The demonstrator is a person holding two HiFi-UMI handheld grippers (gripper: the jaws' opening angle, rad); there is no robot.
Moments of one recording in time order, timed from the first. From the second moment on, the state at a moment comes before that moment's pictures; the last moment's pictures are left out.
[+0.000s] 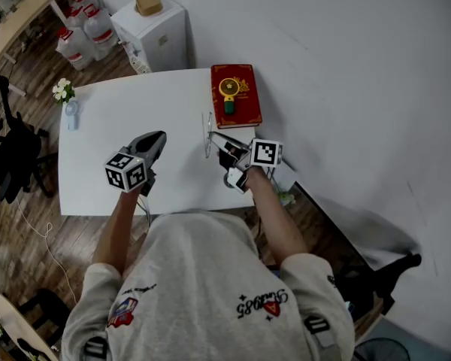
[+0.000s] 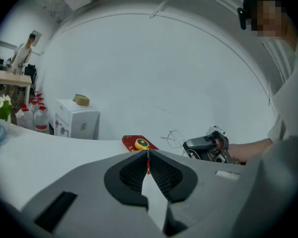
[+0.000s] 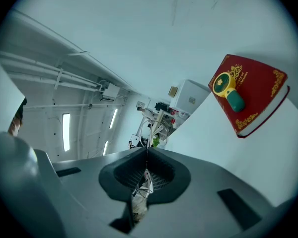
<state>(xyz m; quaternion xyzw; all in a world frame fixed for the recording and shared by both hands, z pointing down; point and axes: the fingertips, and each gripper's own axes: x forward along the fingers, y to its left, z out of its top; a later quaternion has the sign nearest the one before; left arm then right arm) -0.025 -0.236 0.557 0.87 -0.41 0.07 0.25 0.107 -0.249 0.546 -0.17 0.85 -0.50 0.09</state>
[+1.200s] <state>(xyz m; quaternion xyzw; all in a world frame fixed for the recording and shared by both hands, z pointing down) -0.064 -0.240 0.546 0.84 -0.48 0.03 0.23 0.122 -0.255 0.520 -0.20 0.85 -0.46 0.13</state>
